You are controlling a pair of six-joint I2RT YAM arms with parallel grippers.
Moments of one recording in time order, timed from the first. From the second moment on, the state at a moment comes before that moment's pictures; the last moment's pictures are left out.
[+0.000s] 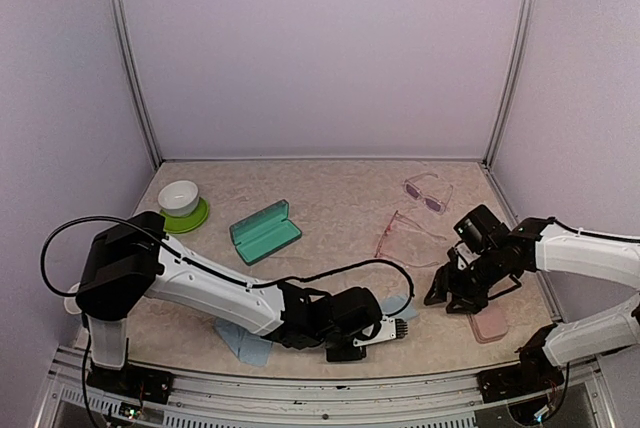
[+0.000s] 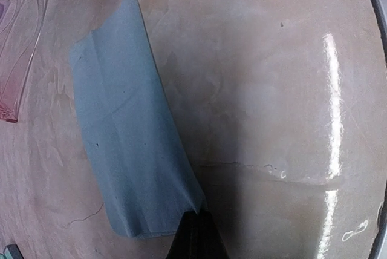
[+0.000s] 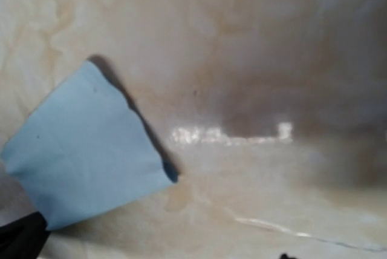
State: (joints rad) left arm -1.37 2.05 1.26 -0.18 -0.23 0.34; right arm 0.59 1.18 0.67 -0.70 -0.25 0.85
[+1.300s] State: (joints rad) left arm -1.41 2.05 1.25 -0.18 -0.29 0.20; right arm 0.58 1.45 0.61 -0.36 -0.47 0.86
